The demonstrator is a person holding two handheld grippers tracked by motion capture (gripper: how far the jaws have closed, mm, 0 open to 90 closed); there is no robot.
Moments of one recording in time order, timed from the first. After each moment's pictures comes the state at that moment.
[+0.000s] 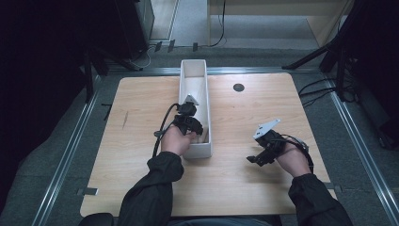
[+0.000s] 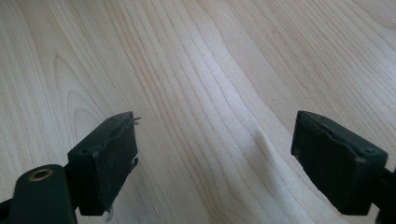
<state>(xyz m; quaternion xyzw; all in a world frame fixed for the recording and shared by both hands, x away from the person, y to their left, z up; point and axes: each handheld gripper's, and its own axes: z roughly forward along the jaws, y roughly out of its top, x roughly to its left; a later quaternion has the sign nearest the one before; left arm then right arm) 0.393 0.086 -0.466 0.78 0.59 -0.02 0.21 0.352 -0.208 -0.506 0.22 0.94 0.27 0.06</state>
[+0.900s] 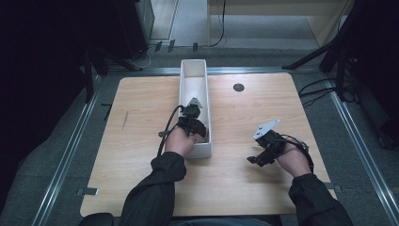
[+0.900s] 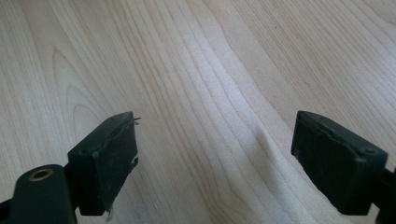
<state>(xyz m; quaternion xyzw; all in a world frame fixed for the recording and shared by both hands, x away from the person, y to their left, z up) 0.397 0.078 -0.473 0.78 0.60 -0.02 0.20 0.353 -0.208 -0.507 0.22 0.94 0.26 0.05</state>
